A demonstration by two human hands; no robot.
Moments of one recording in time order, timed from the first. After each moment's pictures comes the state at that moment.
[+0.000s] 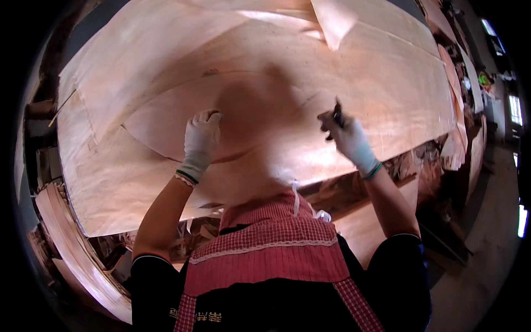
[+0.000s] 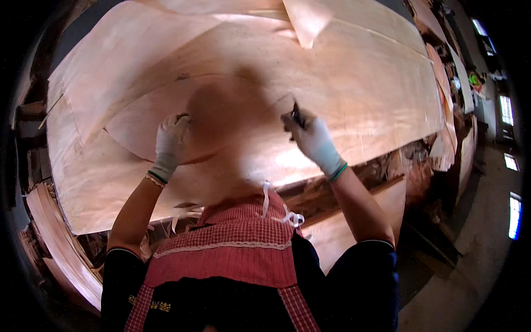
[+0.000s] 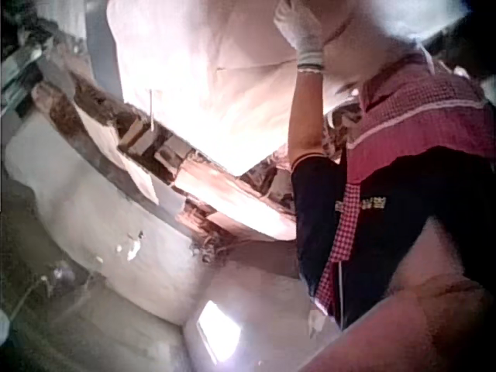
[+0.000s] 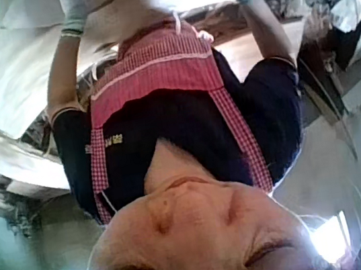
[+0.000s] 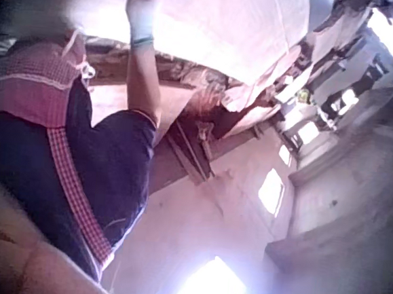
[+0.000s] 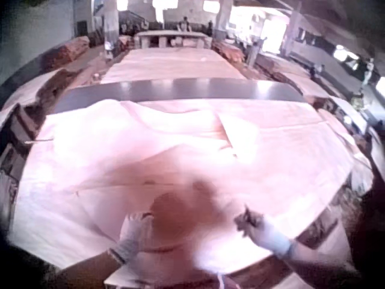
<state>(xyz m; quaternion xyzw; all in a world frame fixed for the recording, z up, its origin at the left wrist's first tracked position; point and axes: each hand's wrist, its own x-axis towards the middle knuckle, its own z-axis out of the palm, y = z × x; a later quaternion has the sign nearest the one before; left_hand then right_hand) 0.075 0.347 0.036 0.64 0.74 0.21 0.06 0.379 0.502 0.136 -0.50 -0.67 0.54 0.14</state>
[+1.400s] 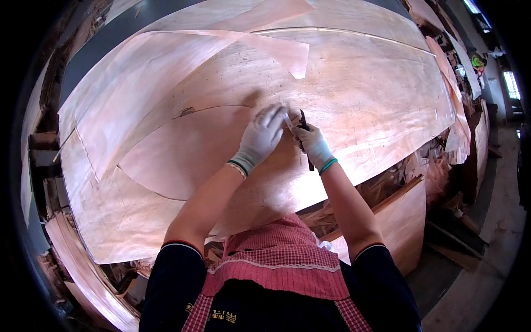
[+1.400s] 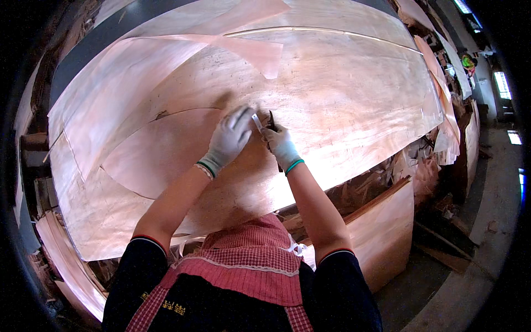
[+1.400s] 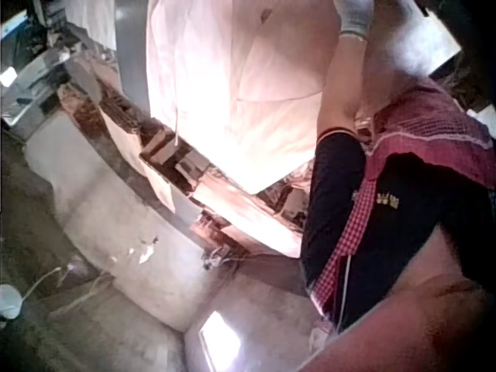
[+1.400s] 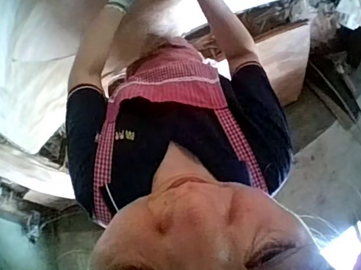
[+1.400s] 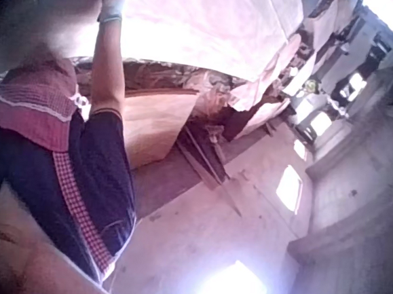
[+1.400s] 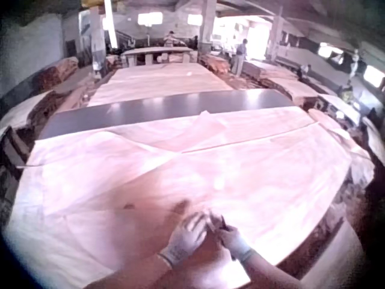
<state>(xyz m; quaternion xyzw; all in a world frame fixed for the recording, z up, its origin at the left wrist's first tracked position) 0.204 0.504 0.008 0.73 0.59 0.32 0.10 0.380 0.551 0.035 -0.58 -0.46 0.64 0.21</state>
